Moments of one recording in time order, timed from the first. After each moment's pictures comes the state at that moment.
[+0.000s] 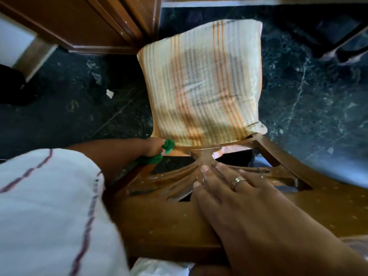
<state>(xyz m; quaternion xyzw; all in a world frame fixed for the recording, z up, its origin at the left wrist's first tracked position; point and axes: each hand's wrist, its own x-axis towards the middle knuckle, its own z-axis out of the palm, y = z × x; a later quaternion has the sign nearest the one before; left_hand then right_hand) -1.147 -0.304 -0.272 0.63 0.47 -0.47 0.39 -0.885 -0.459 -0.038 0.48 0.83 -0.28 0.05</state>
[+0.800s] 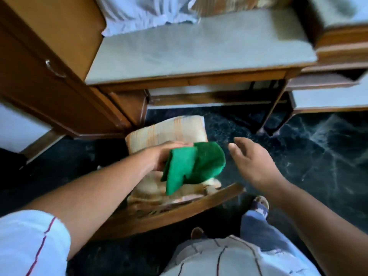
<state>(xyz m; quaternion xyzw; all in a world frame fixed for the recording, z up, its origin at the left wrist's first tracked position) -0.915 -0.325 -0.022 0.42 0.55 -0.04 0.72 -0.705 -0.469 0.009 0.77 0.45 -0.34 -0.29</state>
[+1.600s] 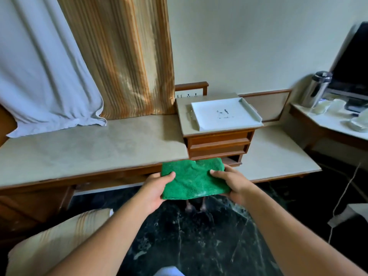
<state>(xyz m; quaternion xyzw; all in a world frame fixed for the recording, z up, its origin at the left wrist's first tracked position) -0.441 -0.340 0.054 0.41 0.47 0.23 0.75 -0.222 -0.448 0.045 0.58 0.16 -0.57 -0.56</state>
